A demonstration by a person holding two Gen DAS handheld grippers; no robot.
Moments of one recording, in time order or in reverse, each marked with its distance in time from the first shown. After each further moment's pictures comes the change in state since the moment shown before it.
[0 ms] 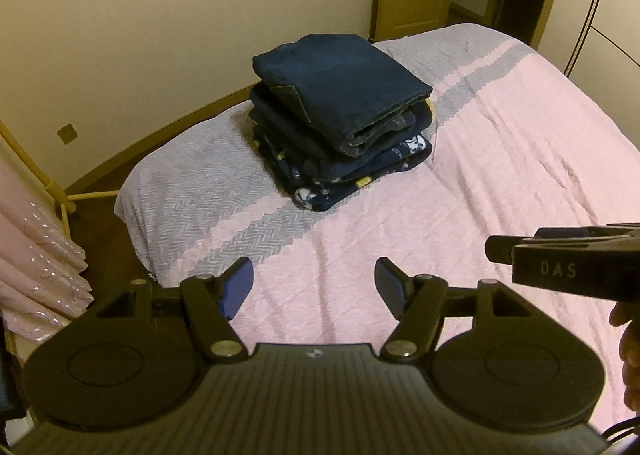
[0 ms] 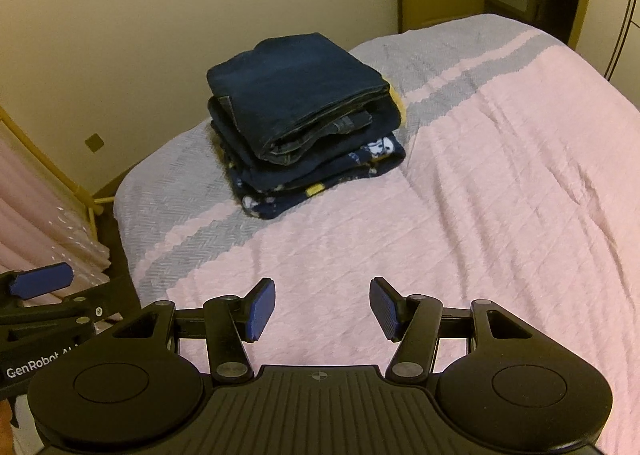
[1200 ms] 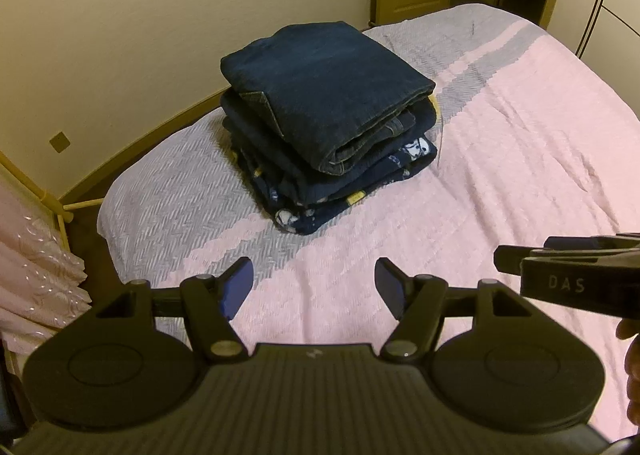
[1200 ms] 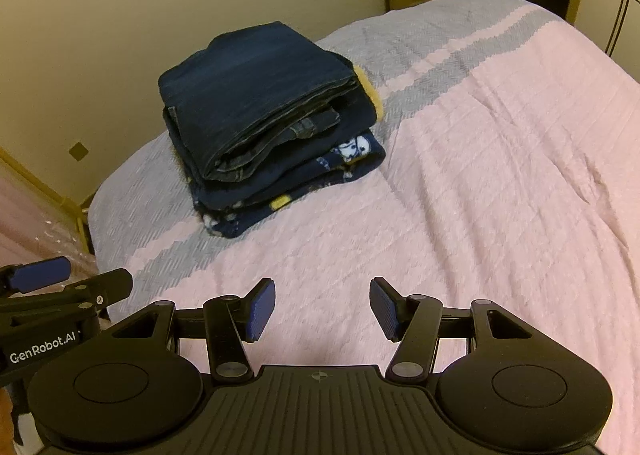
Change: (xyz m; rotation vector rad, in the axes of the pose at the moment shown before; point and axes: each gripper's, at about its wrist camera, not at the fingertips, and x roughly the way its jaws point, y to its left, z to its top) left arm 0.073 -0.039 0.056 0.029 0.049 0.038; right arm 0.058 -0.056 0.042 0.046 0.048 0.006
